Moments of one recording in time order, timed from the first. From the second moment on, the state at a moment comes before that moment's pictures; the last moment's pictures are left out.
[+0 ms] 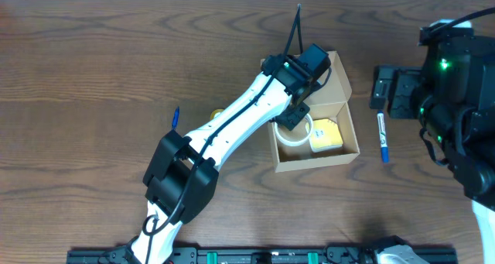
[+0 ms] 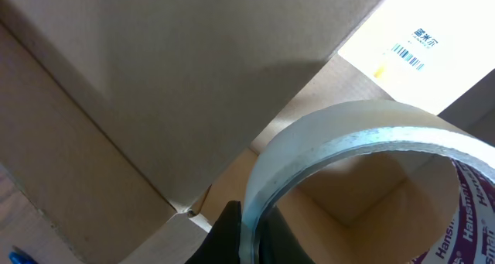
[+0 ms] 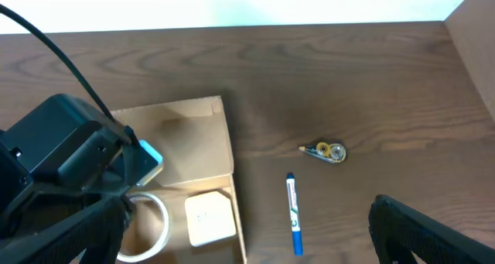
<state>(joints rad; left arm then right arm) -0.78 2.12 1.91 -1.20 -0.05 0.00 0.27 1.23 1.80 -1.30 0.27 0.23</state>
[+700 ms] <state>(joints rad) -0.78 2.13 1.97 -1.26 -0.07 -0.07 0.27 1.23 1.80 -1.30 0.27 0.23</state>
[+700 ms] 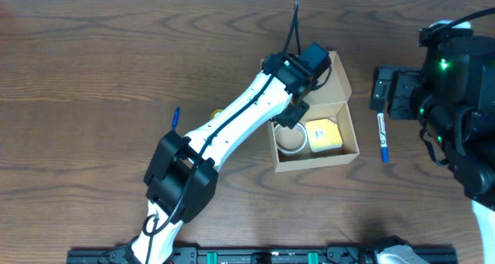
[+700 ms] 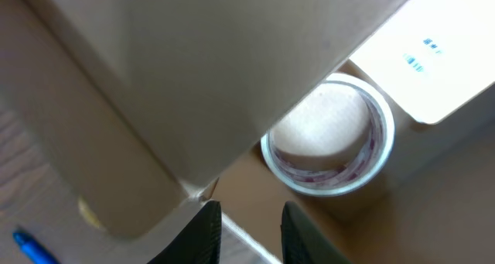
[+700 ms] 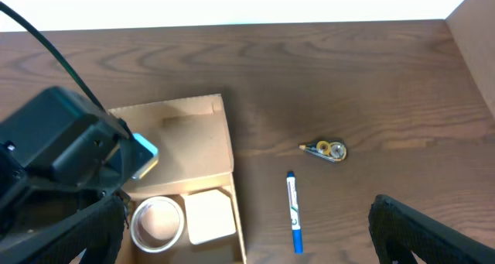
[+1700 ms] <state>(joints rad) -0.62 2.13 2.23 -1.56 -0.22 -0.37 0.27 1.23 1.80 -1.38 0.33 0.23</state>
